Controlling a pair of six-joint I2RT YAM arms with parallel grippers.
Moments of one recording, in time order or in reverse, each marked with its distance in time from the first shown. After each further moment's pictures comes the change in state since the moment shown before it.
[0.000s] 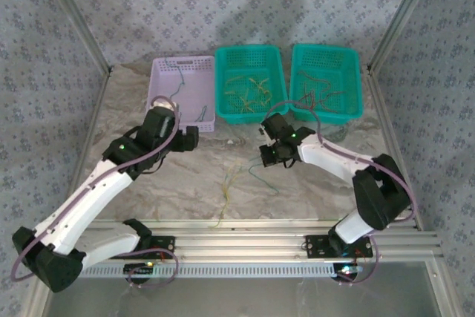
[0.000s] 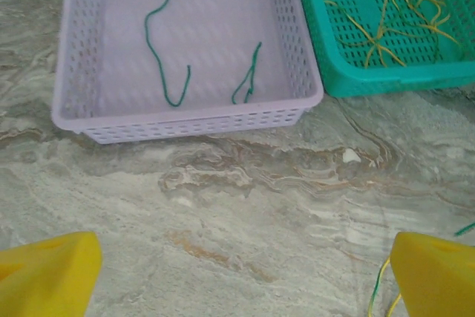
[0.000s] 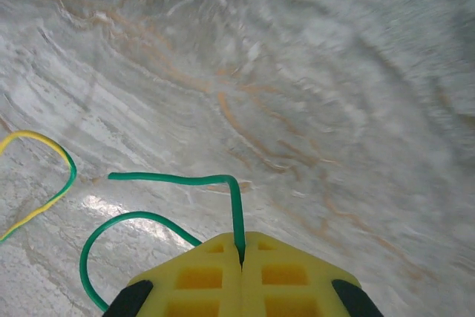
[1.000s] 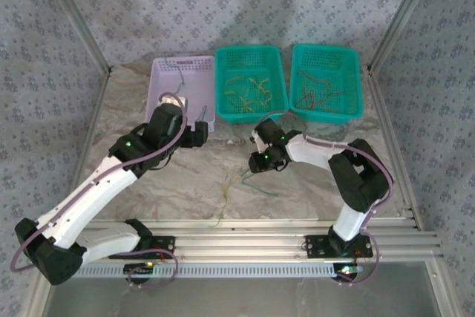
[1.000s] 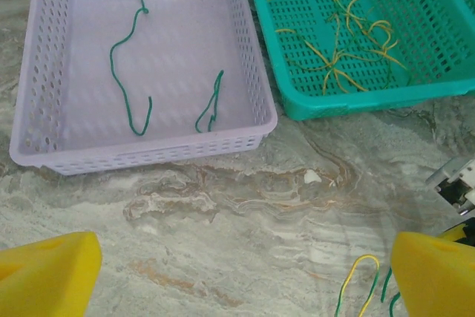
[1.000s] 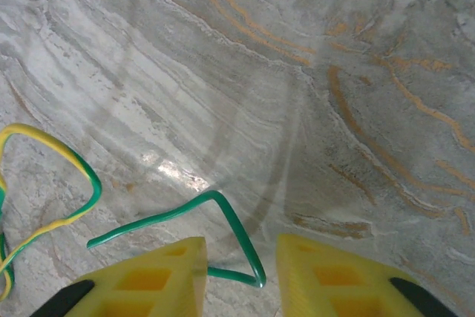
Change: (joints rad) left arm -0.083 0.061 0.045 0.062 -0.014 -0.019; right arm 0.006 0.201 -0.028 0.148 -0.240 0.018
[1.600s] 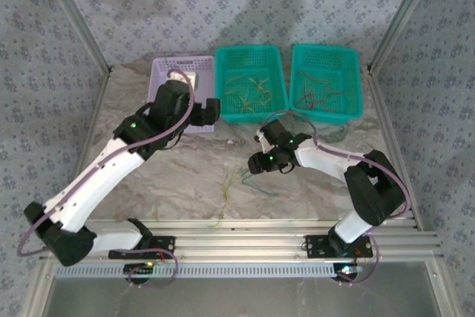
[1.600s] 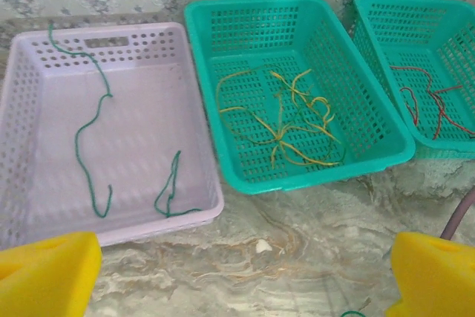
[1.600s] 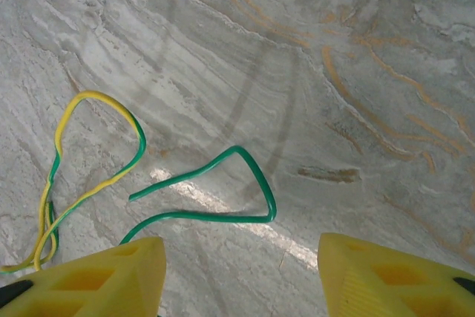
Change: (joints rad) left arm -0.025 0.128 0.245 0.036 0.005 0.047; right arm 0.000 -0.134 -0.063 0.000 -0.001 0.026
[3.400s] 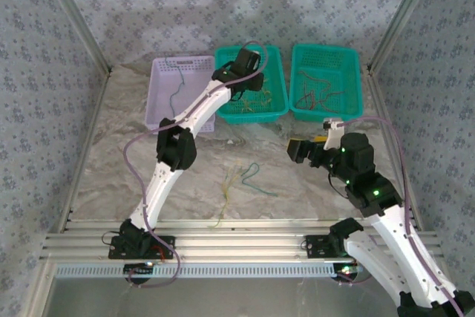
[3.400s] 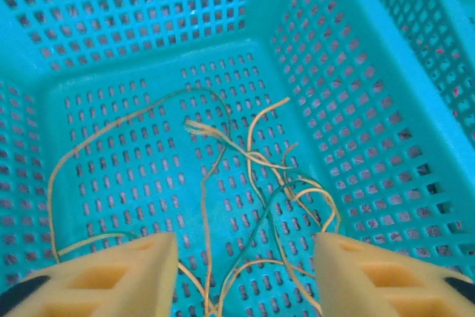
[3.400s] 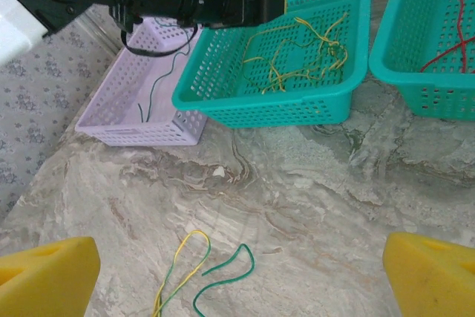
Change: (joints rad) left arm 0.090 1.328 1.205 -0.022 0.198 0.085; right arm -0.245 -0.948 -0.162 -0.066 0.073 0.079
